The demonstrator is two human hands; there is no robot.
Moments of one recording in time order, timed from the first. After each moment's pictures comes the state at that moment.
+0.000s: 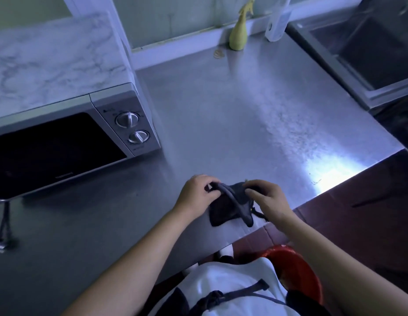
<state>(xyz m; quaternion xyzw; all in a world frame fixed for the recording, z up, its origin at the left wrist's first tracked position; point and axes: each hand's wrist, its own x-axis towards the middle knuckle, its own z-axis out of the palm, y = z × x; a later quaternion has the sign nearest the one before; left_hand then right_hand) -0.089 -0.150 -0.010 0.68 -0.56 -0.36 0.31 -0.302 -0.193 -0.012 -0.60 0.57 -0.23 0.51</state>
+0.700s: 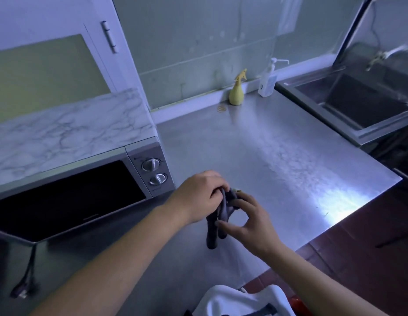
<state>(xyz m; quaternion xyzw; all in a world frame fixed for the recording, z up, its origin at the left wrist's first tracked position) -0.052 -0.162 0.144 0.58 -0.75 -0.21 0.23 -0.235 -0.161 0.061 -0.74 0.46 -0.30 0.39</state>
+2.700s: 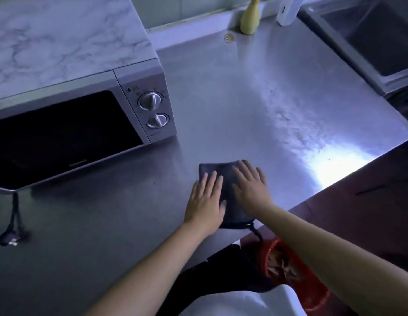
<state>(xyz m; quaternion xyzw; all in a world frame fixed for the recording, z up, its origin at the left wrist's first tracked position) -0.061 -0.085 -0.086 0.69 -0.69 -0.21 0.05 -0.217 -0.168 -0.083 -0.82 0.53 0.03 0.20</state>
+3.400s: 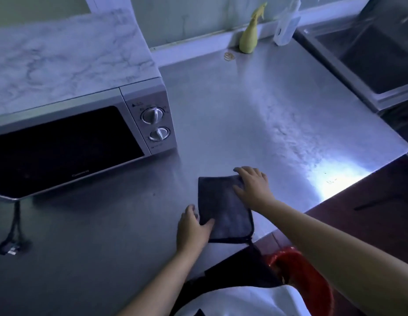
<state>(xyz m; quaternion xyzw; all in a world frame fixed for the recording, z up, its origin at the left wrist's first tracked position) -0.058 -0.056 -0.084 0.81 -0.35 -0.40 0.24 -0.214 -0.207 -0.057 -0.81 0.55 0.00 0.21</state>
